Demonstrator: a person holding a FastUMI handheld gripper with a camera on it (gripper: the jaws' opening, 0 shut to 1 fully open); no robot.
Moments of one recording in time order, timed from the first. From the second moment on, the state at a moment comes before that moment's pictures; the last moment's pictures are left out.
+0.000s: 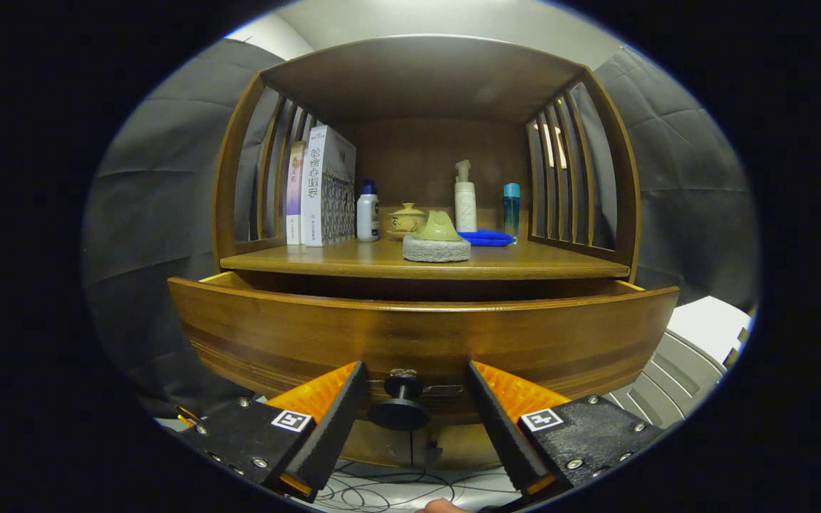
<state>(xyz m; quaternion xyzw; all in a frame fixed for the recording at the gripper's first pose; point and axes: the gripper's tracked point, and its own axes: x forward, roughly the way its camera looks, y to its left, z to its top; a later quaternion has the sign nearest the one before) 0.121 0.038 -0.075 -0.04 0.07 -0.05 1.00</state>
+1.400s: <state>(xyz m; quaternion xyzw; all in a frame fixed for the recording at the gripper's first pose) 0.185 0.033 -0.058 -0.07 0.05 -0.06 0.99</state>
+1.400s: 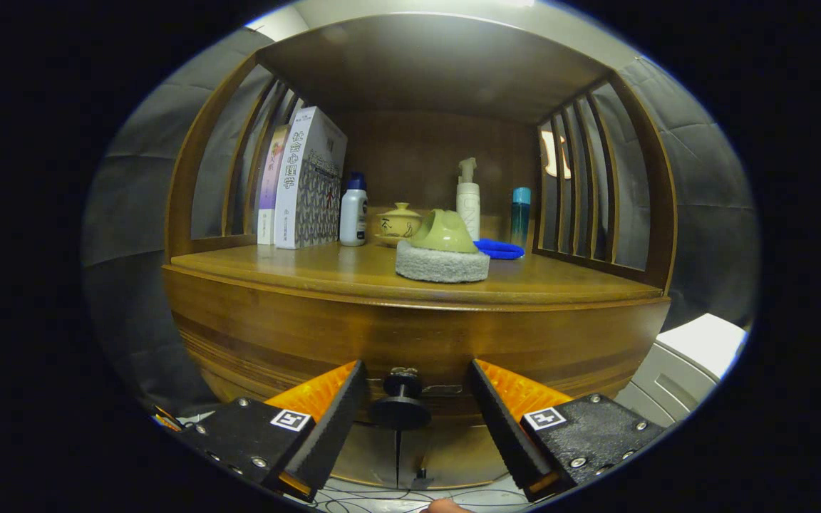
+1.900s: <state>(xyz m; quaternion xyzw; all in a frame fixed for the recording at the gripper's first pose) 0.100 -0.022 0.041 -0.06 -0.01 -0.05 1.00</state>
